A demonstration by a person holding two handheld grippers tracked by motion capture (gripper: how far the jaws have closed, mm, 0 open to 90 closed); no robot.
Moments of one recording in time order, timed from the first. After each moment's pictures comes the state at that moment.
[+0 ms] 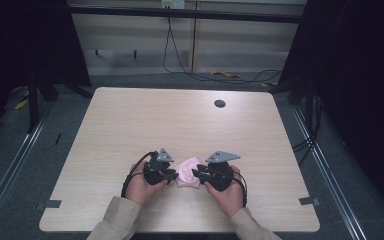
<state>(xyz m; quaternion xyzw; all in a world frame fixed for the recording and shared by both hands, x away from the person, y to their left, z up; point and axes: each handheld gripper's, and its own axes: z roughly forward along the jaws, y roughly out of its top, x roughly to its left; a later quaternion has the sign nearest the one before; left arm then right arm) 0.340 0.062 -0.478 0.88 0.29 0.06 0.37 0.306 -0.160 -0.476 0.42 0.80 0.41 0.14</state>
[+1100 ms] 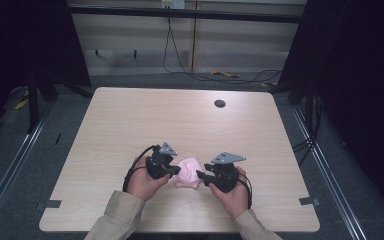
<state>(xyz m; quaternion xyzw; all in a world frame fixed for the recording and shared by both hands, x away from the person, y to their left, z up) 0.344 0.055 -0.464 0.89 0.30 0.04 0.35 0.303 -0.174 -0.480 0.43 0.79 0.40 0.16</state>
